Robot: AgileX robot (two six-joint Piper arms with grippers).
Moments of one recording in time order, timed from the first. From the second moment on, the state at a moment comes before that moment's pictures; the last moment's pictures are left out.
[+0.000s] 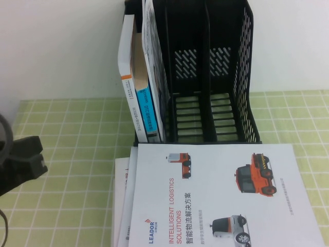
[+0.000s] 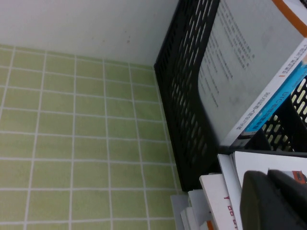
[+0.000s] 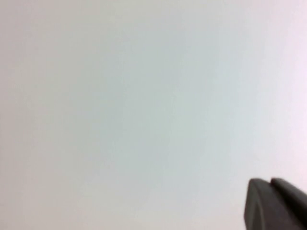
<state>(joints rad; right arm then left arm) 0.05 0.78 -0.76 -1.70 0.07 1.31 -0.22 0.78 -0.63 -0.29 0.40 -0.10</state>
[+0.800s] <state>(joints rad) 0.51 1.13 -0.82 1.04 0.37 -0.89 -0.22 1.15 -0.95 -1.10 0.47 1.02</state>
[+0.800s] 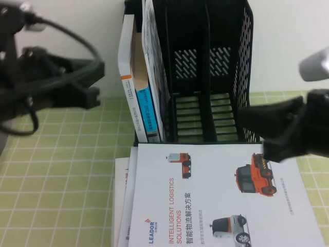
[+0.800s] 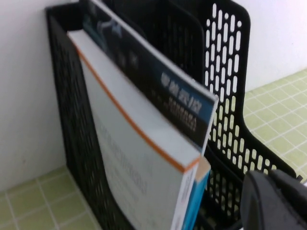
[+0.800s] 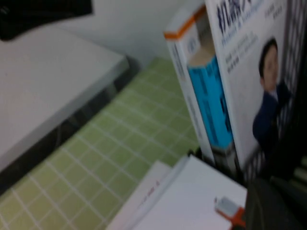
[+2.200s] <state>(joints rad) 0.72 1.78 -1.35 1.53 -0.27 -1.48 -0.22 1.52 -1.20 -1.15 0.58 1.22</state>
